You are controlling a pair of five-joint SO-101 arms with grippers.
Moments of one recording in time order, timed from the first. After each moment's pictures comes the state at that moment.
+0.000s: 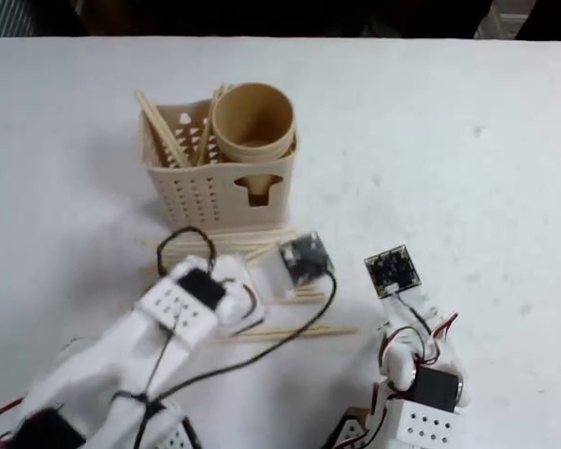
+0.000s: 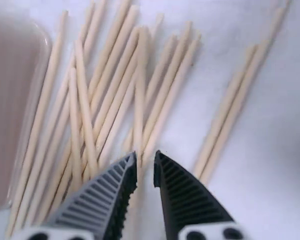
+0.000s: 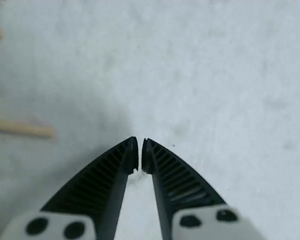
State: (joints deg) left arm 30.2 -31.1 61.4 50.3 -29.7; right arm 11.2 -102.7 96.4 73.7 37.1
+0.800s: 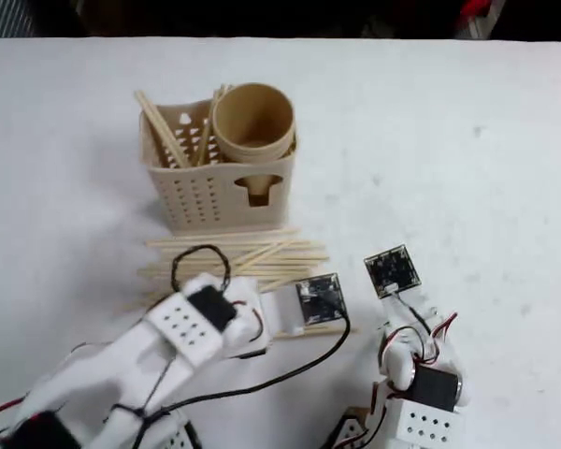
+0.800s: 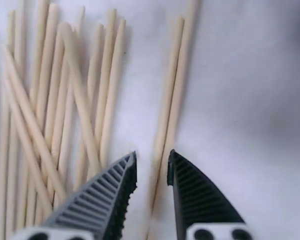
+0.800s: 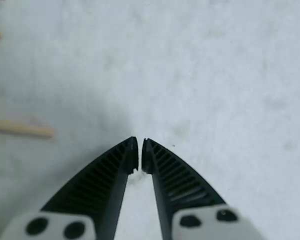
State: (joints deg) left arm 37.3 -31.8 62.7 55.5 -33.4; right arm 11.2 -102.7 96.4 73.7 37.1
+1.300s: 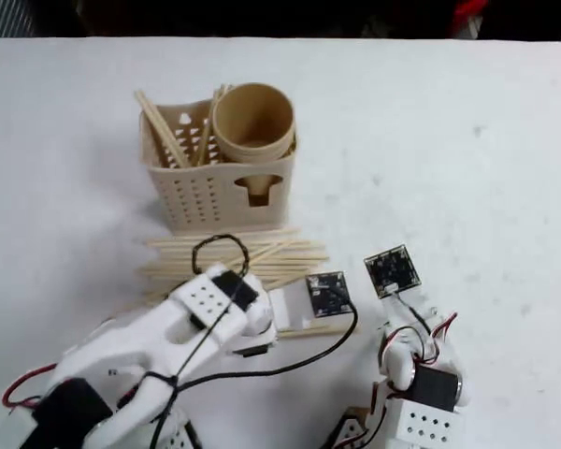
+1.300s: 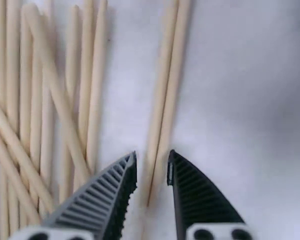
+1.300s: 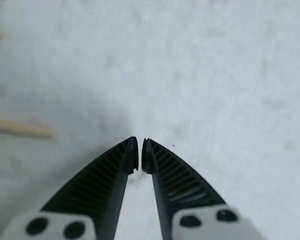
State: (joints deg) left arm 37.1 -18.5 55.9 57.7 -33.7; right arm 11.2 -102.7 96.4 73.7 37.1
